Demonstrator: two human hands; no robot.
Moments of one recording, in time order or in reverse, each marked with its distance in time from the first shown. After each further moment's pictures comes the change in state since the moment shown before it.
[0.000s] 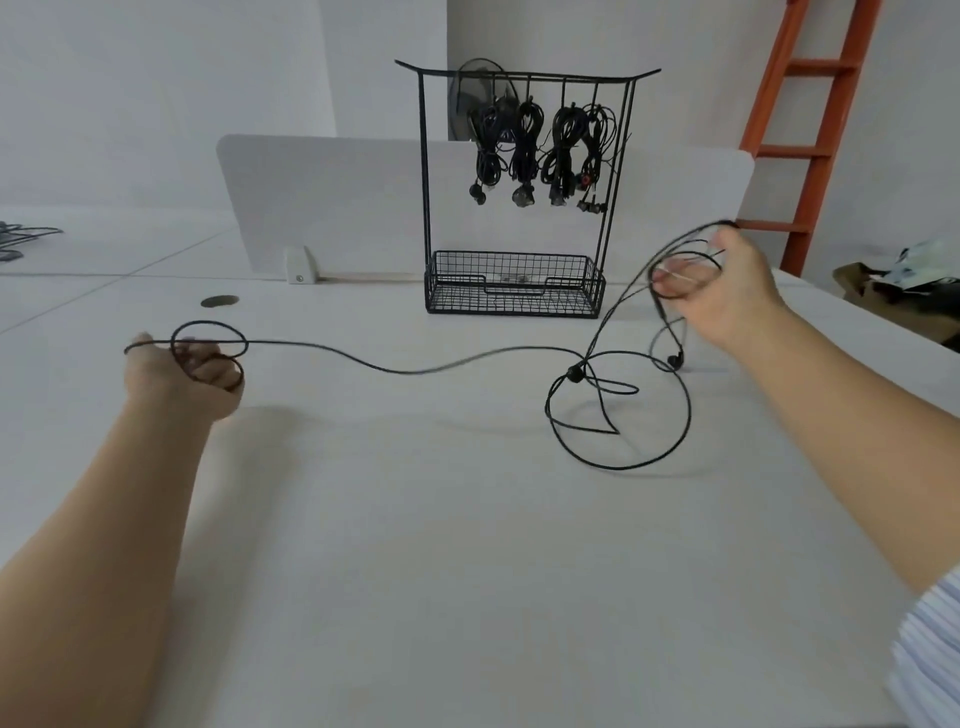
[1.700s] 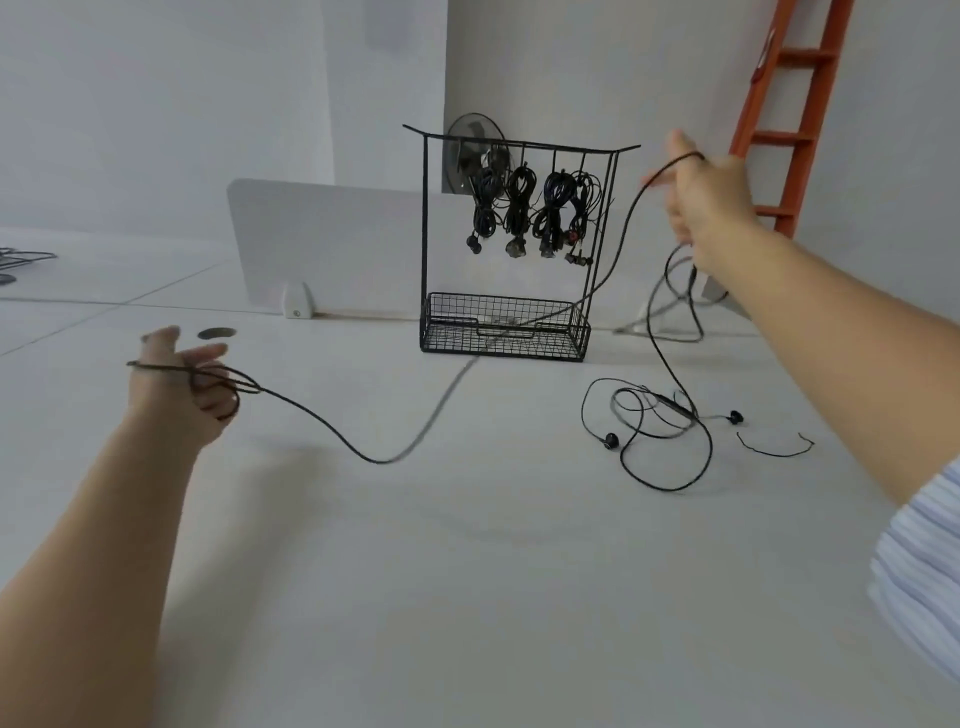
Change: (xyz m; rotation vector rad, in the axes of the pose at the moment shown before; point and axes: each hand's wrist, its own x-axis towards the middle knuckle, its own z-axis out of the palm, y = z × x) left_hand -0.015 0.011 0.012 0.265 -0.070 0.152; right_hand 0.009 -0.071 0.069 -0.703 -0.002 -0.511
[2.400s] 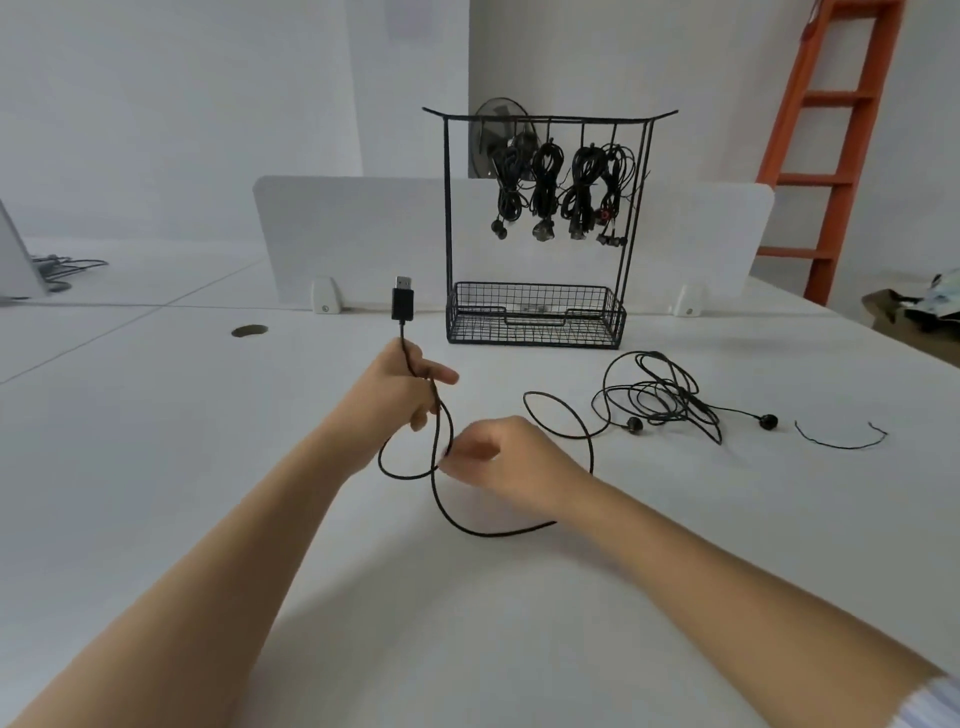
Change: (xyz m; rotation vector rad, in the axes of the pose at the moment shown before) left_hand -0.063 -0.064 0.082 0.659 -0.491 0.155; right_hand -0.186 0.085 0.086 -0.282 -0.971 -0.007
